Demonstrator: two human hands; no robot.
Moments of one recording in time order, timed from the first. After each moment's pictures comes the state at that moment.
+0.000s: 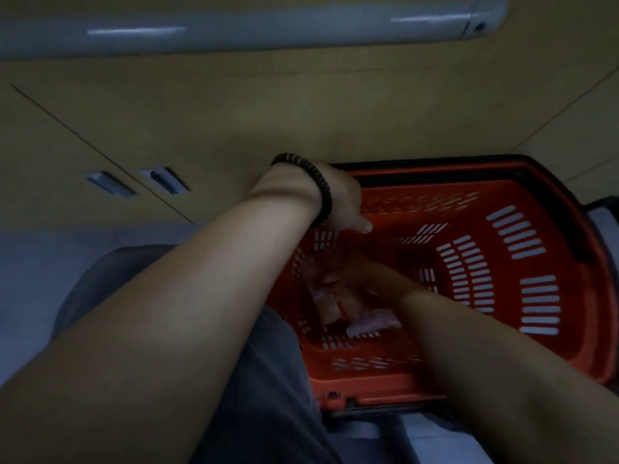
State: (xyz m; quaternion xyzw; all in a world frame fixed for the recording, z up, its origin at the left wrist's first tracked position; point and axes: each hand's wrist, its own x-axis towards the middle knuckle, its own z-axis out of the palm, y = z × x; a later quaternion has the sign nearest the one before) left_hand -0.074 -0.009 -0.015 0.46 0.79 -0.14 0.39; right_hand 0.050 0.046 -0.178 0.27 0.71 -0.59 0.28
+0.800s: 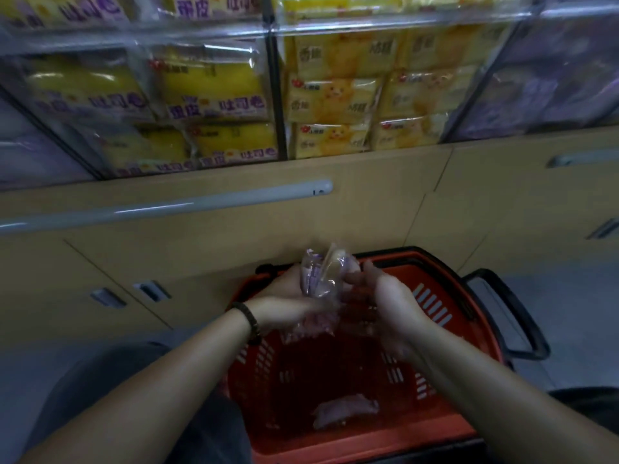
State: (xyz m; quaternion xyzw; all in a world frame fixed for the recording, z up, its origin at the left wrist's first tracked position) left_hand -0.005 -0.023 -0.006 0.32 0.77 0.39 0.40; right_hand 0.122 0.114 -0.002 0.39 0.49 -0.78 -0.02
